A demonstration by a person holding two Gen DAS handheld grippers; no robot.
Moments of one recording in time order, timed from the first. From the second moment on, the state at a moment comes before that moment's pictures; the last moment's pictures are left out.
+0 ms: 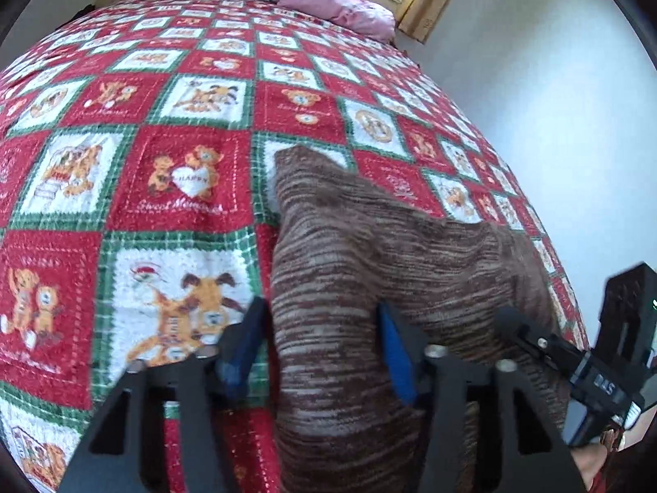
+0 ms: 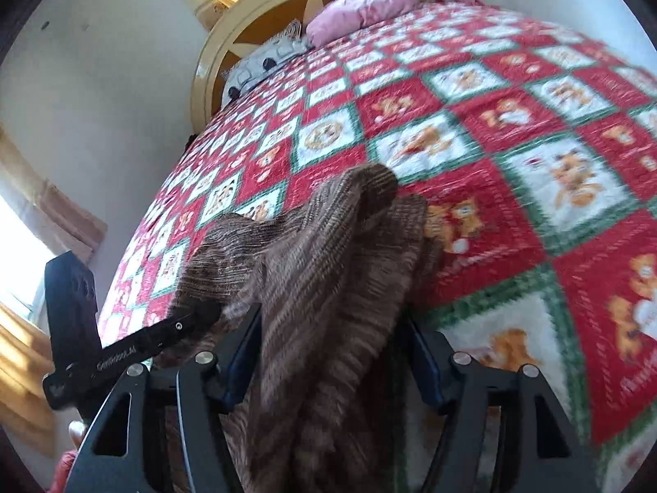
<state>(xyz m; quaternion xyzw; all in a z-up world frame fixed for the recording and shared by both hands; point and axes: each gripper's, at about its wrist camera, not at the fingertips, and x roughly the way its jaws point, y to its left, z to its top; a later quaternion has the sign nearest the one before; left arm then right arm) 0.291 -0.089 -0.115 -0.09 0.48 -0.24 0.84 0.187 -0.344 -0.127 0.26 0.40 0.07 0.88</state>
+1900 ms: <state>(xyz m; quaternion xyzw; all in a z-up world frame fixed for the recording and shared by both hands) 0.275 0.241 -0.132 -0.17 0.41 0.04 0.89 0.244 -0.007 -0.128 0.11 0.40 0.22 0.88</state>
